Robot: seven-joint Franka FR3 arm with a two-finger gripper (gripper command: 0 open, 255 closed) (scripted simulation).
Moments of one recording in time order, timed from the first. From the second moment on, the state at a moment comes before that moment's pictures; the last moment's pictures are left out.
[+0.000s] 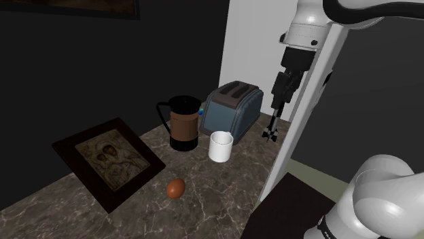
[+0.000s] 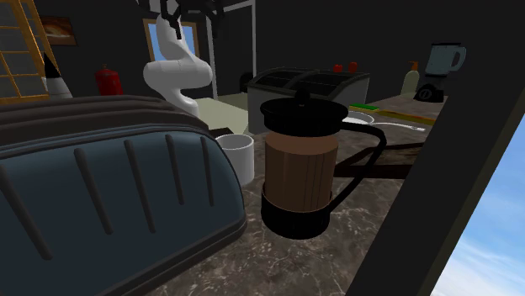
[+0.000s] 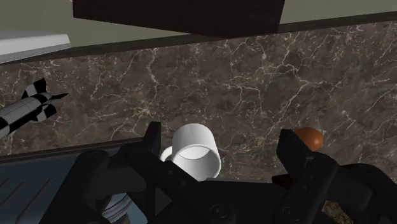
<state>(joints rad) 0.00 -0.77 0.03 -2.30 0.08 1.52 -0.02</state>
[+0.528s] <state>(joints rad) 0.01 -0.68 0.09 -2.40 0.09 1.75 0.02</state>
